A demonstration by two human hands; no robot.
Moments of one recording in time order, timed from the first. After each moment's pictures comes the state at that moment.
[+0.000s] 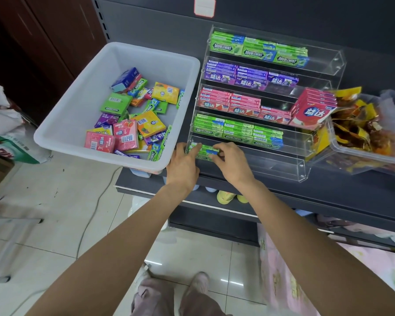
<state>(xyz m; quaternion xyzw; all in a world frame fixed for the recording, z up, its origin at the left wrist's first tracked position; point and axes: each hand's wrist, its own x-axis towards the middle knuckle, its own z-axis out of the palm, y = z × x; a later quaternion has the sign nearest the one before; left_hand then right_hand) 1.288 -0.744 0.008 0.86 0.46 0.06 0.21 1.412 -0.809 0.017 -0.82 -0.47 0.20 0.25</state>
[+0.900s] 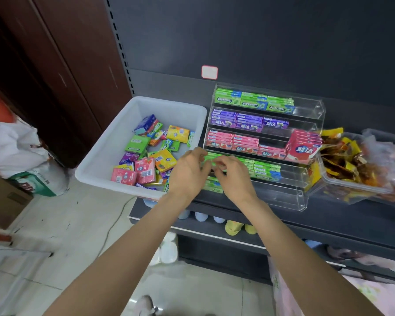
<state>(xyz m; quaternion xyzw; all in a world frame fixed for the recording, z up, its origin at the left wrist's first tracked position) 1.277 -0.733 0.121 0.83 0.41 0.24 0.30 1.381 -0.805 0.106 -0.80 -0.49 0.13 0.32</state>
